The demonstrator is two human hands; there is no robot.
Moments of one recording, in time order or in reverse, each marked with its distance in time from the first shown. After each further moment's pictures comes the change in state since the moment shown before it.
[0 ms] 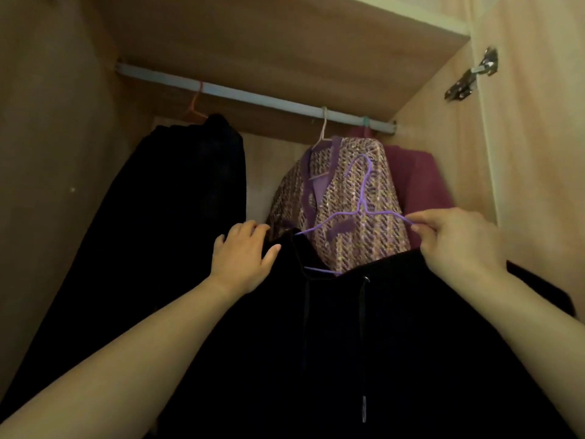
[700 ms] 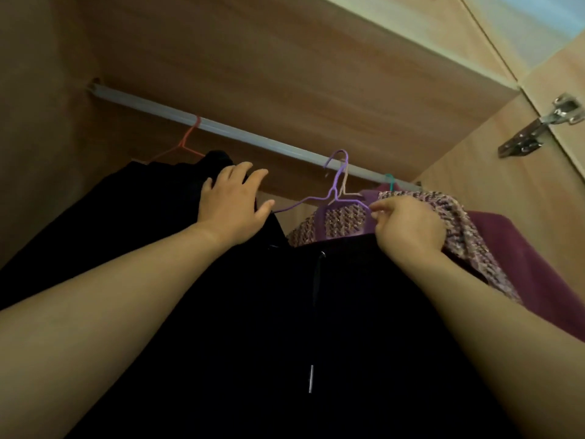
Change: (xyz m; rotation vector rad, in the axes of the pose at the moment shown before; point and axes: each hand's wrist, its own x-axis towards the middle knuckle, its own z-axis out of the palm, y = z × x) left_hand 0.222 -0.078 0.003 -0.073 0.267 0.109; right_hand 0.182 -0.092 0.144 0.013 0.153 0.062
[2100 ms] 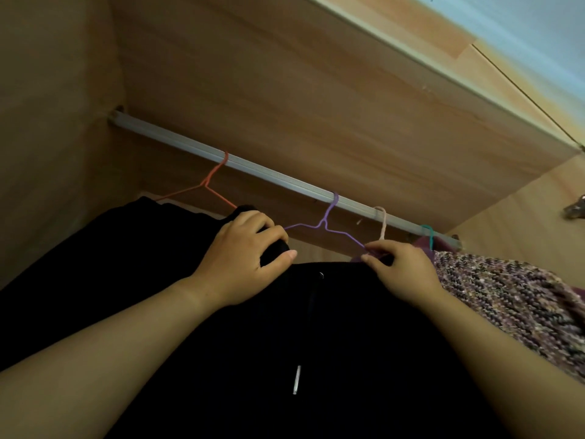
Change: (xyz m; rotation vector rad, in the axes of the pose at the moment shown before) left_hand 0.016 -0.069 0.027 -0.351 0.199 0.276; right_hand 0.068 -0.033 0.080 0.126 -0.099 -0.289
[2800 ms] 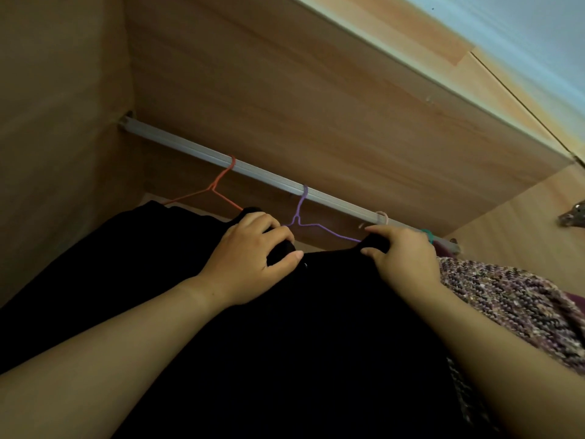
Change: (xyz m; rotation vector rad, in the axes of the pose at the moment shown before) left_hand 0.003 -0.002 -0.015 -0.089 -0.028 0.008; right_hand 0.000 -0.045 -0.020 -0.101 0.146 0.024
